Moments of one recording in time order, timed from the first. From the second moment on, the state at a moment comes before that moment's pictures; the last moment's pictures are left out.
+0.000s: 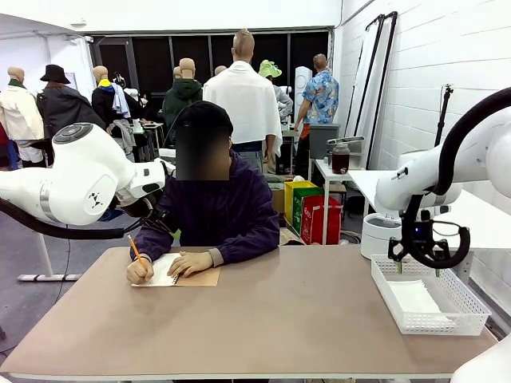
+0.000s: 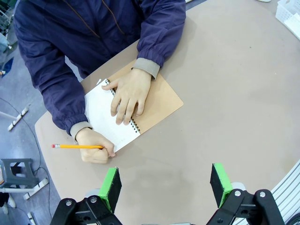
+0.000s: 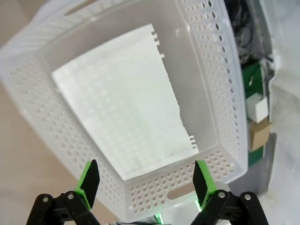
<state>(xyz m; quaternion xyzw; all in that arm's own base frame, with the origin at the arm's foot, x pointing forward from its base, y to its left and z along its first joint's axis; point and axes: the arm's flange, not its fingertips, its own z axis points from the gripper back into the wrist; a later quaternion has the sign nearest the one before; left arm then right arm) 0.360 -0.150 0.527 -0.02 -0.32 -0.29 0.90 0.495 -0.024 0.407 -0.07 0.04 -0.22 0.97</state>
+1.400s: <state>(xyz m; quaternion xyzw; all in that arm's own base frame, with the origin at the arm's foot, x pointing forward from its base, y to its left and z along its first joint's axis) 0.360 -0.150 0.527 -0.02 -0.32 -0.29 0.90 0.445 0.095 0.472 0.01 -0.15 0.14 0.98</state>
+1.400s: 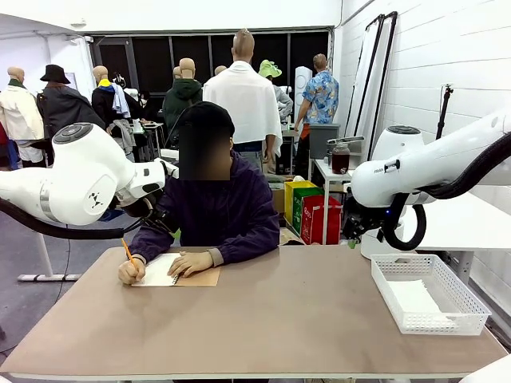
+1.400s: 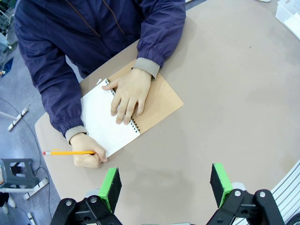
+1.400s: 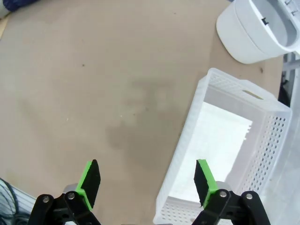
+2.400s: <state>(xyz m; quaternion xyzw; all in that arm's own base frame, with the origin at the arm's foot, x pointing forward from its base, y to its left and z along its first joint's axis) 0.360 -0.150 0.527 -0.02 -0.32 -0.29 0.90 0.407 0.149 0.538 0.11 -0.30 0.31 0.90</state>
